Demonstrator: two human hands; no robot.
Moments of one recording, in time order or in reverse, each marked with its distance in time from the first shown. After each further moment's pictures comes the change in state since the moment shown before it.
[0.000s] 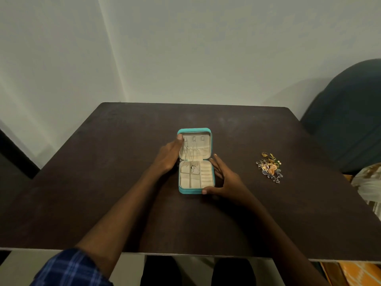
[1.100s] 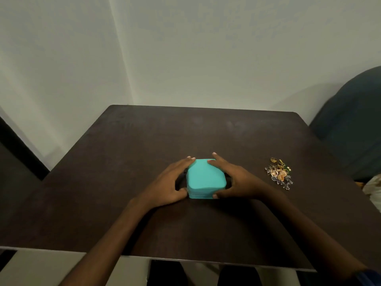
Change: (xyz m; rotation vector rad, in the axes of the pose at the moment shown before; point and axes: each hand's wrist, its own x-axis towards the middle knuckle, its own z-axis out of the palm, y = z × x) left_hand -0.048 -0.045 -0.020 0.407 -0.139 0.476; right_hand 0.020 -0.016 -0.030 -0.461 -0.240 -0.191
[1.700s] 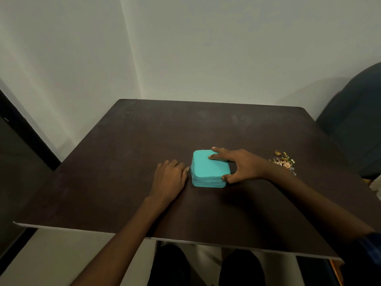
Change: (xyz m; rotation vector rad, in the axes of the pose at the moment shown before) left_hand -0.014 0.015 0.023 0.637 0.271 -0.254; right_hand 0.008 0.001 -0.020 -0.210 -0.092 -0.133
